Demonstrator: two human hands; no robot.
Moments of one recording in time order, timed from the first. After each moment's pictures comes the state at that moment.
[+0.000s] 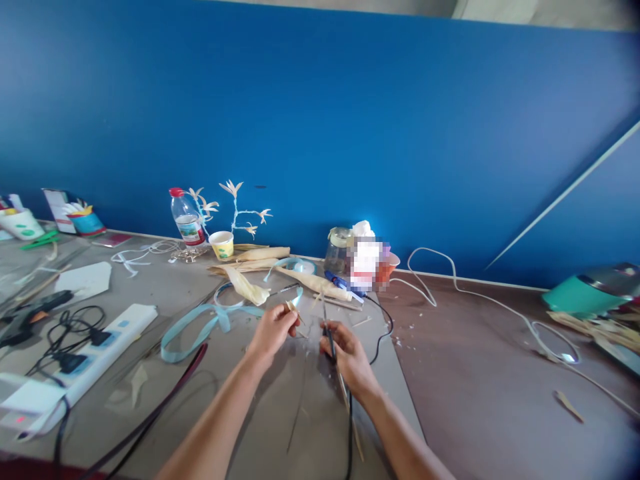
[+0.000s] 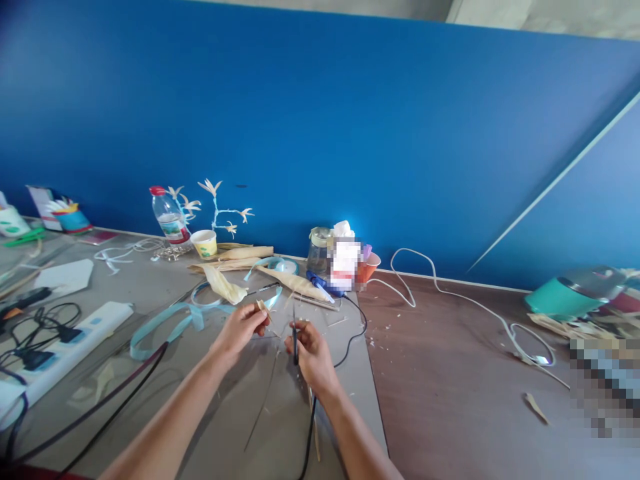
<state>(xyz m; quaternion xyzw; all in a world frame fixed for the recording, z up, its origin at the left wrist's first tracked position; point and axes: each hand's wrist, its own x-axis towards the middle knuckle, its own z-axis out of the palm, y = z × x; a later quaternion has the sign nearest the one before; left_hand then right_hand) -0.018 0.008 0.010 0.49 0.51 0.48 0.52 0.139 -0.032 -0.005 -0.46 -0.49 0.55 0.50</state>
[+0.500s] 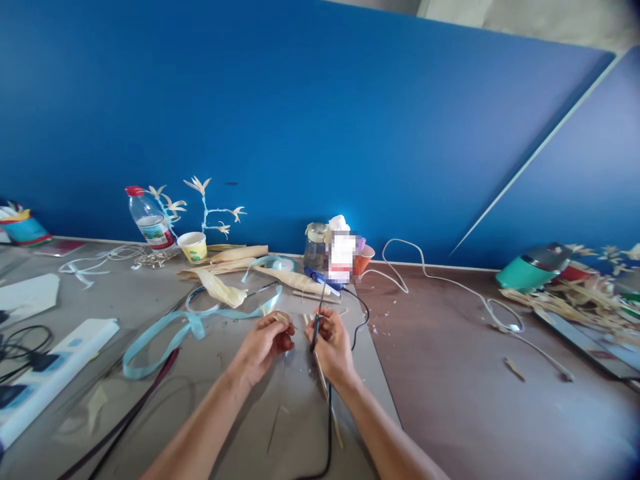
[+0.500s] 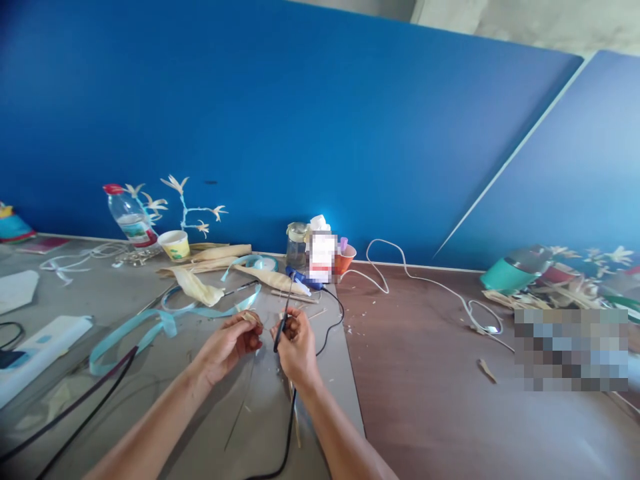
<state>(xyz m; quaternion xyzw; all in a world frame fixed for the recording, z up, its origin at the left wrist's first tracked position) 0.003 -0.008 0.010 0.35 0.39 0.45 0.72 0.140 -0.028 -0.008 -0.48 -0.44 0.45 0.61</state>
